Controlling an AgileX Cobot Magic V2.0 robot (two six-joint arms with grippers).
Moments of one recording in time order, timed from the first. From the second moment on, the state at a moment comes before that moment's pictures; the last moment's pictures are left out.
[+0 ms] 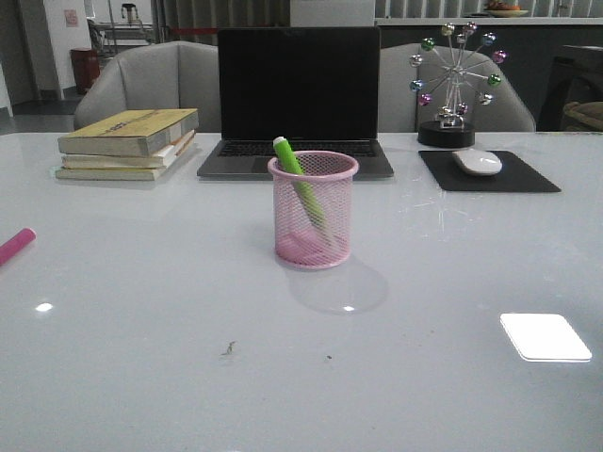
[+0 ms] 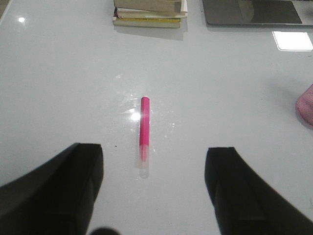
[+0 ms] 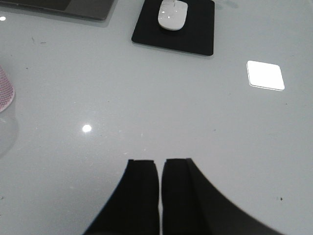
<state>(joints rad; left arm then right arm) 0.00 0.85 -0.85 -0.14 0.70 0.09 0.02 0.86 -0.50 -0.04 0.21 0.01</state>
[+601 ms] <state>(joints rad) 0.00 0.85 -0.85 -0.14 0.70 0.09 0.02 0.86 -0.50 -0.04 0.26 0.01</state>
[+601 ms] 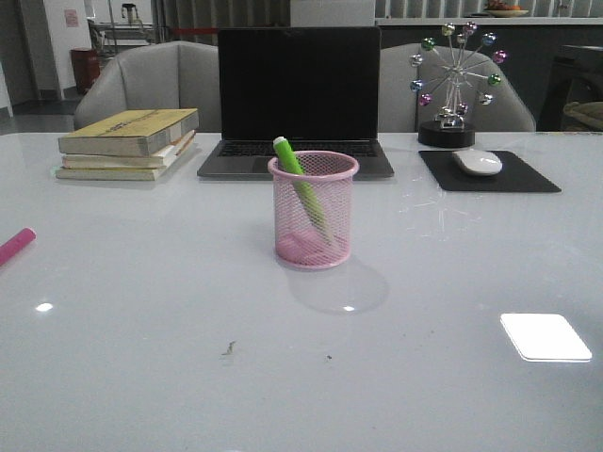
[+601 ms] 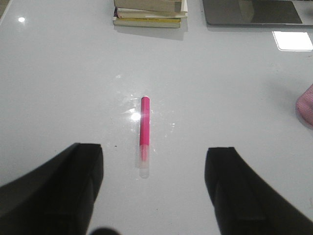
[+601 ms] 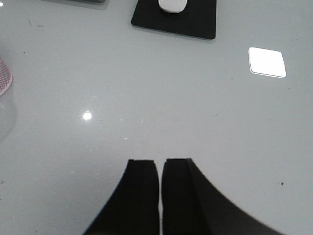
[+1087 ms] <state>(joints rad) 0.00 0.85 -0.85 -0.14 0.71 0.09 0.02 0.86 -0.50 -0.04 0.26 0.01</state>
